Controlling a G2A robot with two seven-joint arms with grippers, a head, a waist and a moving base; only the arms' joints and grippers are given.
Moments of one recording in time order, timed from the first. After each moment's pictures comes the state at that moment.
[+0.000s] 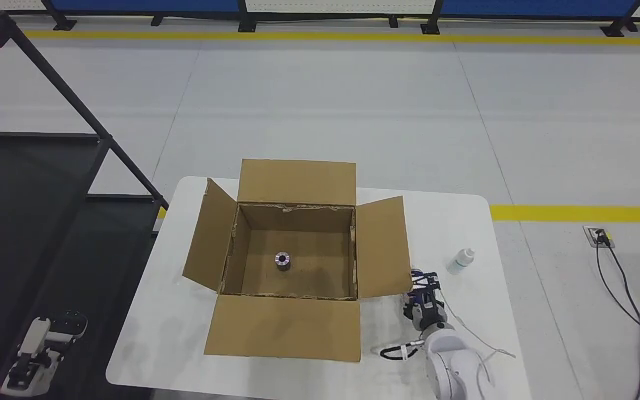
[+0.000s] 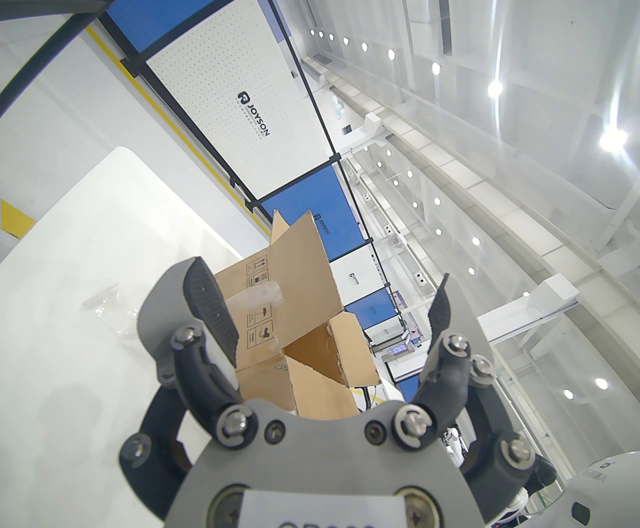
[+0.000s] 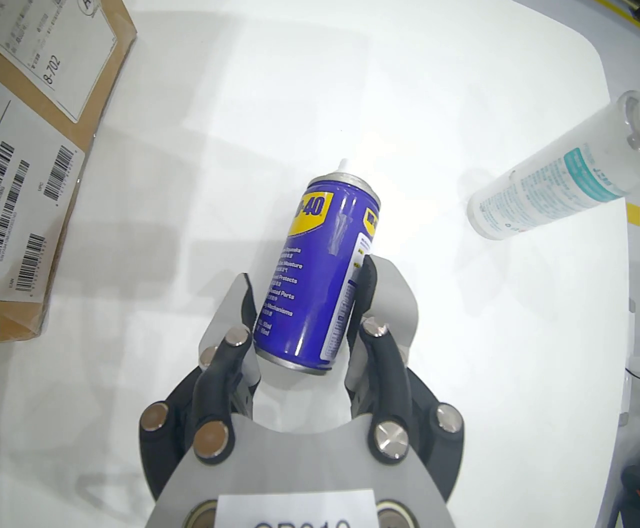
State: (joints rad) left arm 1.81 -1.19 -2.17 -1.72 -0.38 -0.67 -0.52; right arm -1.29 -1.38 1.33 -1.52 -1.46 0.15 0.44
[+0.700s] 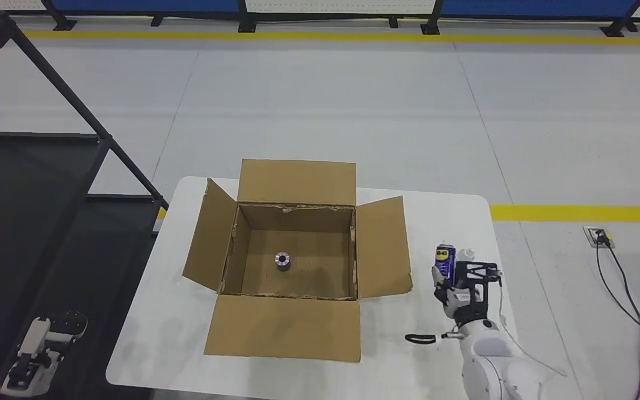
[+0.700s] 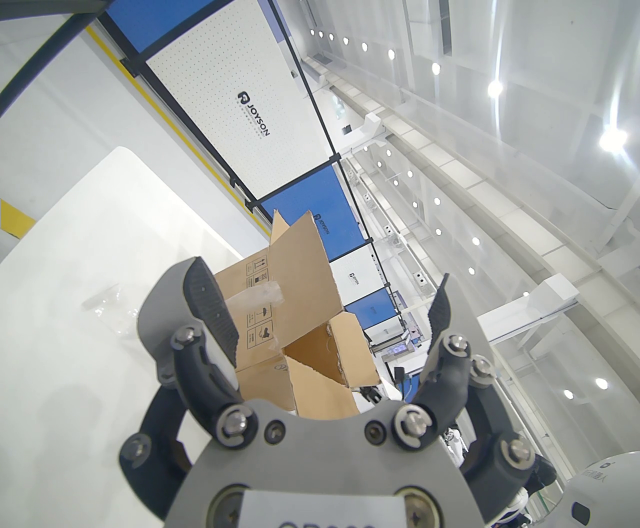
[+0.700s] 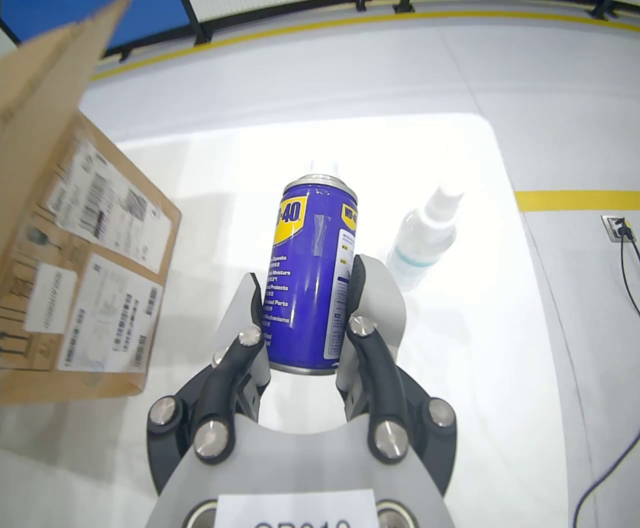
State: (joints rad) left arm 1.81 -1.19 -2.17 -1.72 -0.38 -0.67 -0.52; right arm -1.43 -1.37 1.51 -1.86 -1.22 0.12 0.32
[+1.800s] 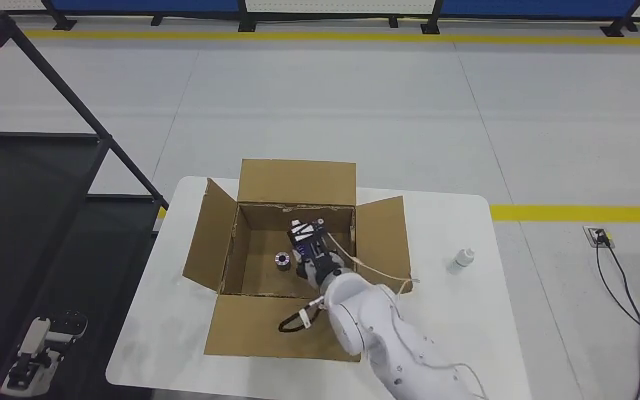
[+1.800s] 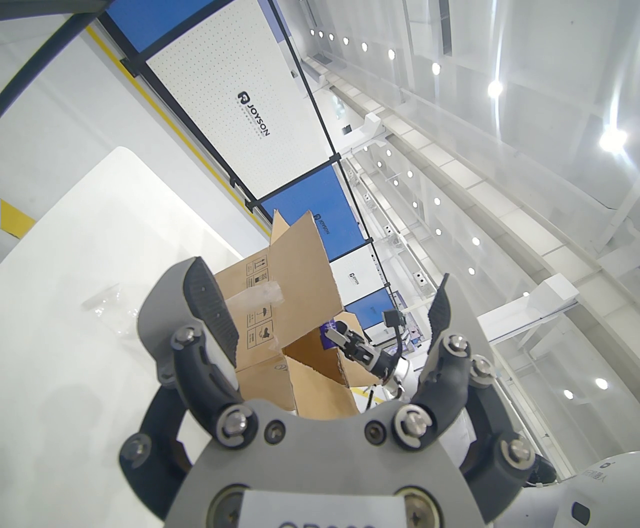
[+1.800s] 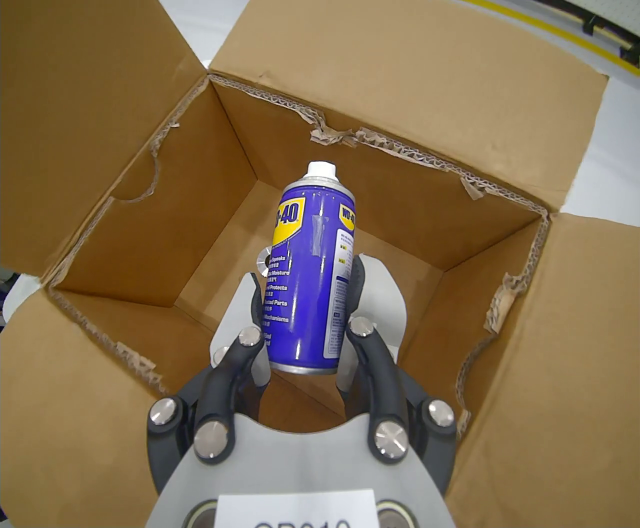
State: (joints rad) left arm 1.81 -1.19 -2.17 -1.72 -0.38 -0.67 -0.52; right arm -0.77 -1.53 0.82 -1.46 -1.24 0.27 0.72
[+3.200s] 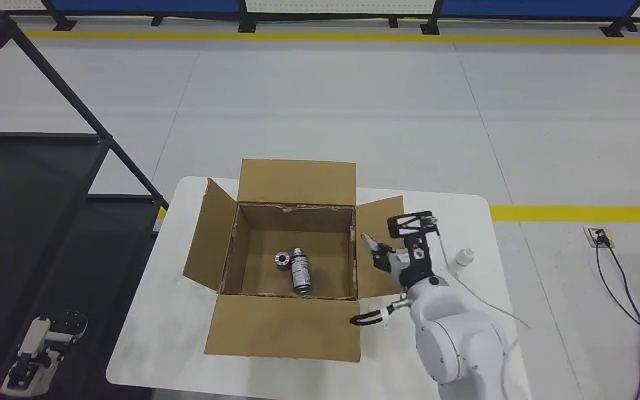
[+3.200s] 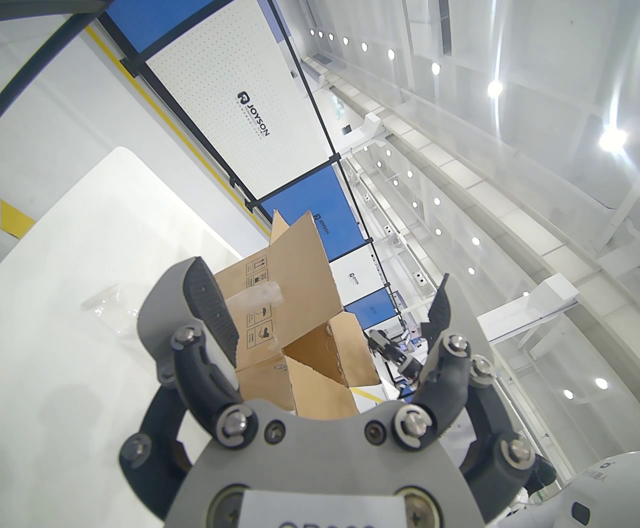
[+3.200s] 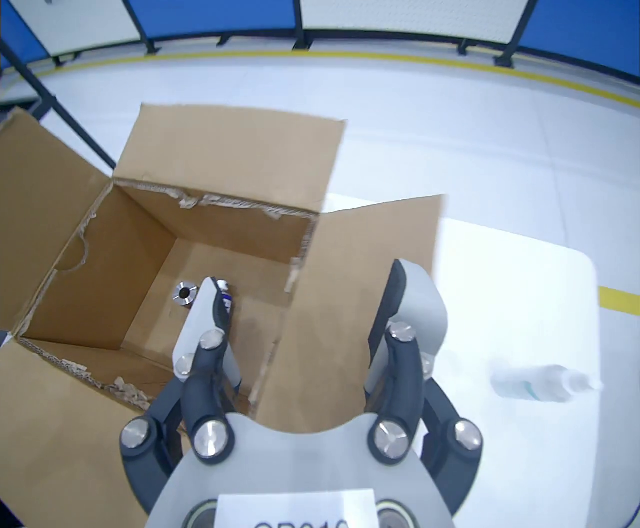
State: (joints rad) left arm 1.81 -1.19 -2.17 -1.72 -0.38 -0.67 -0.52; right arm -1.24 -1.48 1.36 -2.06 -1.40 0.11 0.69
